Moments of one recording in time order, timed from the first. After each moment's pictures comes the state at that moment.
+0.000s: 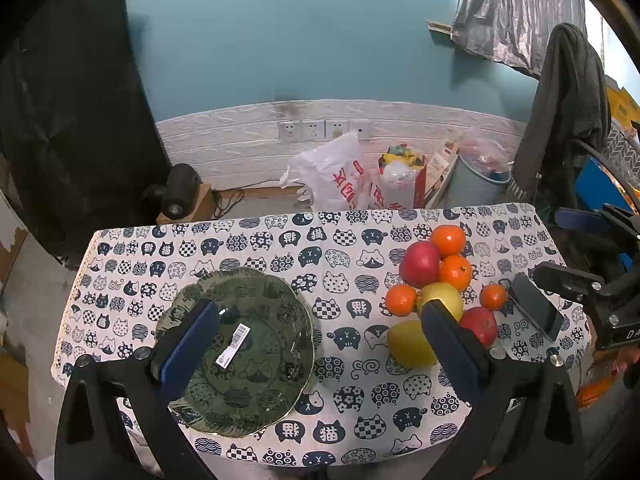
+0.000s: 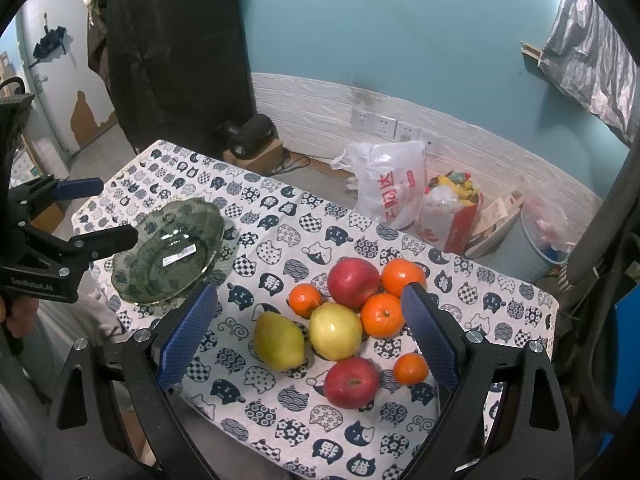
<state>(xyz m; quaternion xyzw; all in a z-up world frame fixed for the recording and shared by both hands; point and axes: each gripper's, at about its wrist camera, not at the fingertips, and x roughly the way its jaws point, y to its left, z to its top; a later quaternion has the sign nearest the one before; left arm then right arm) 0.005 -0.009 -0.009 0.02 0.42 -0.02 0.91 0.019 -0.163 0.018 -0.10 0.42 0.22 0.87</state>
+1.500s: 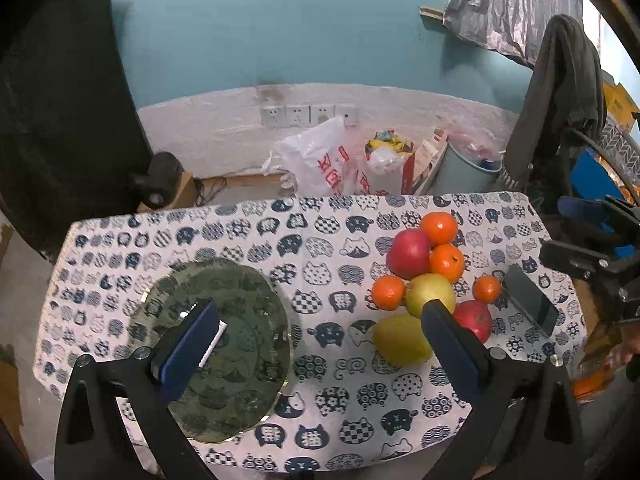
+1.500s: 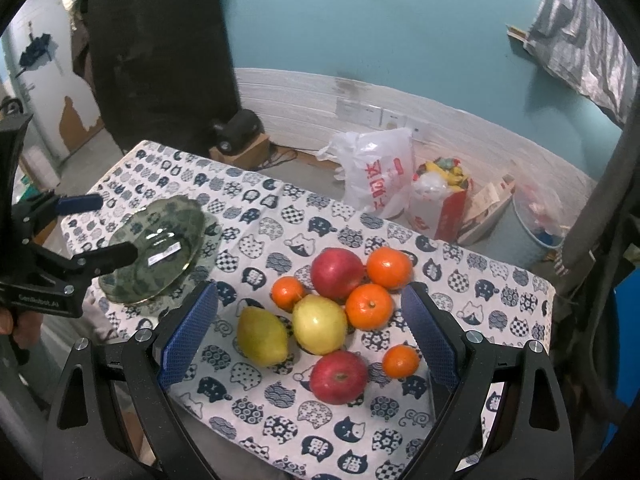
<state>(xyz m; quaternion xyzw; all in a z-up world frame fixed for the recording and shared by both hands) 0.019 -0.020 -0.040 0.00 0.44 -0.05 0.90 0.030 -0.184 0.009 -0.08 0.44 0.19 0.87</state>
